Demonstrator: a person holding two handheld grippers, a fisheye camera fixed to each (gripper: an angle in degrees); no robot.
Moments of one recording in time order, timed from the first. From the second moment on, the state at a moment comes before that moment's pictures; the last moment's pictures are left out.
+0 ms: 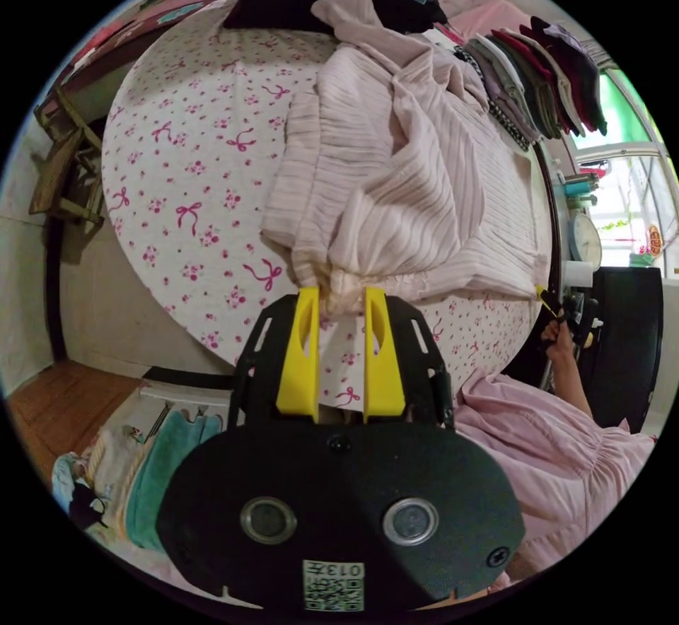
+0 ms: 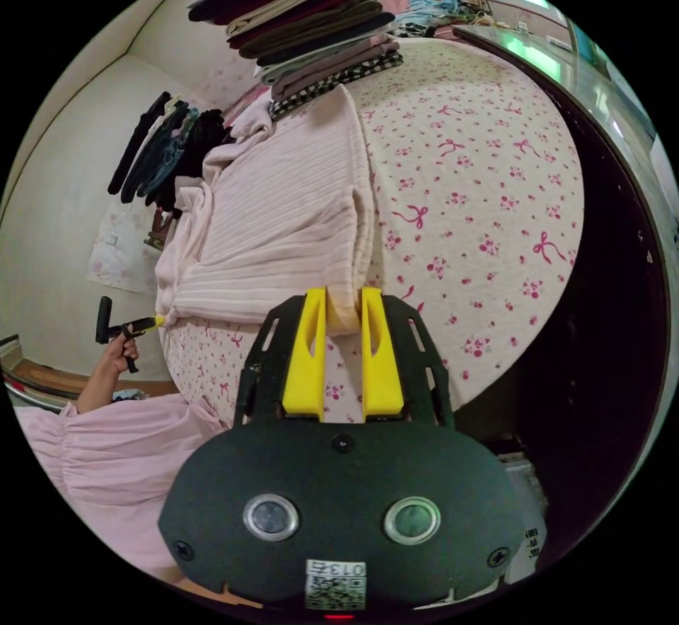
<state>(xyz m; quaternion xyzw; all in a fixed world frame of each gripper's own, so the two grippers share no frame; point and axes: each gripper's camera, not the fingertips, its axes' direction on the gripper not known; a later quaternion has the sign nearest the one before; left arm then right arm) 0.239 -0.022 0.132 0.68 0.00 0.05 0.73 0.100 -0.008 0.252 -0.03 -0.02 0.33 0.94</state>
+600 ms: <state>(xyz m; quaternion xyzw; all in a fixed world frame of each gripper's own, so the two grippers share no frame) 0.247 -0.024 0.115 0.66 0.00 0.09 0.74 0.077 -0.043 0.246 -0.07 0.01 0.29 0.96</state>
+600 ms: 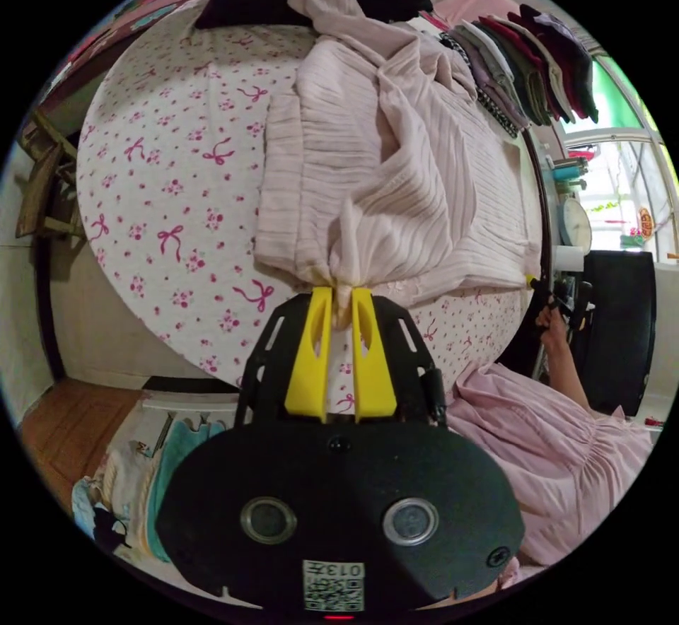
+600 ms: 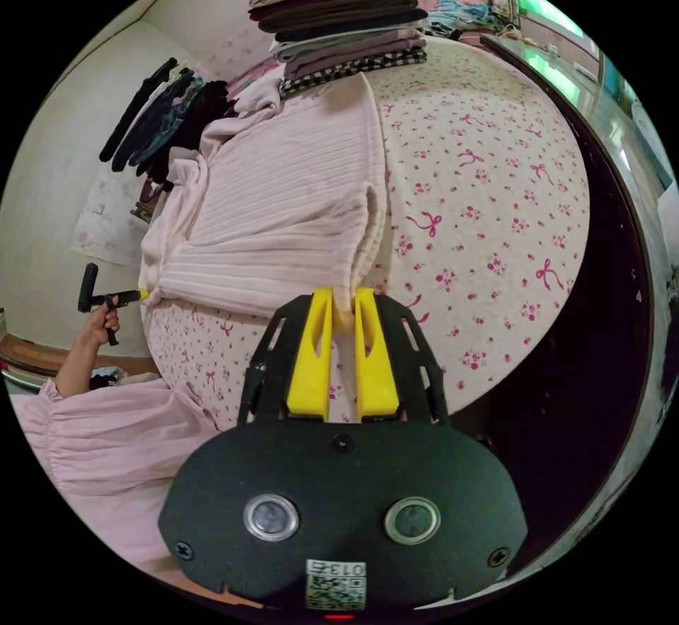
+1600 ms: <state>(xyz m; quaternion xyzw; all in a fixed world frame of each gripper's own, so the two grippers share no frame) 0.367 0.028 0.224 0.73 -0.15 0.10 0.66 -0.003 -0.134 0.220 -0.09 0.08 0.16 0.98</state>
